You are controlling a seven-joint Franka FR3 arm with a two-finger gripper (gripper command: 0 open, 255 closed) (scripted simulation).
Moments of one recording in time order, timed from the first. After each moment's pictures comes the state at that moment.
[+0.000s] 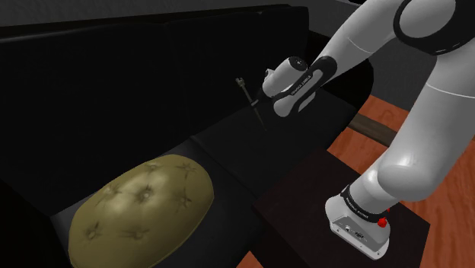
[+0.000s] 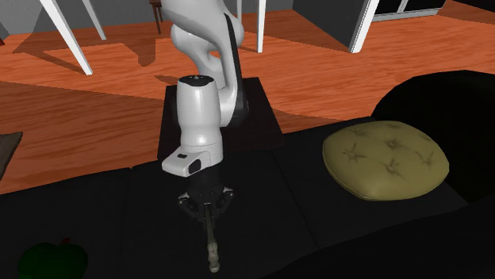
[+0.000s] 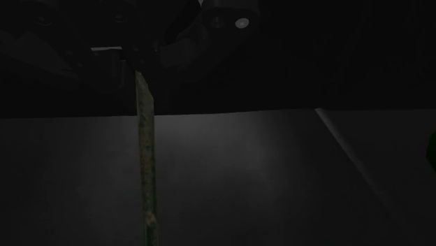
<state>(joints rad) -0.02 0.24 -0.13 -2.50 -0.24 3.24 0.04</state>
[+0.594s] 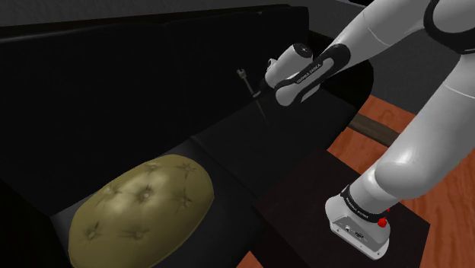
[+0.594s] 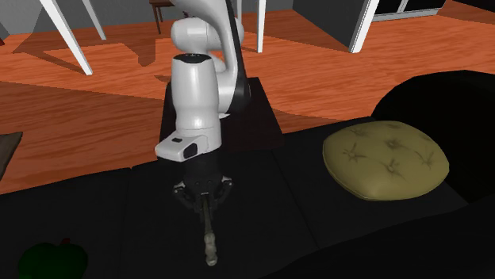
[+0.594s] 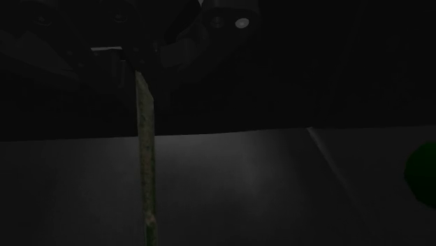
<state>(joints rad) -0.10 0.12 -0.03 -2.51 -0.20 3.13 0.00</state>
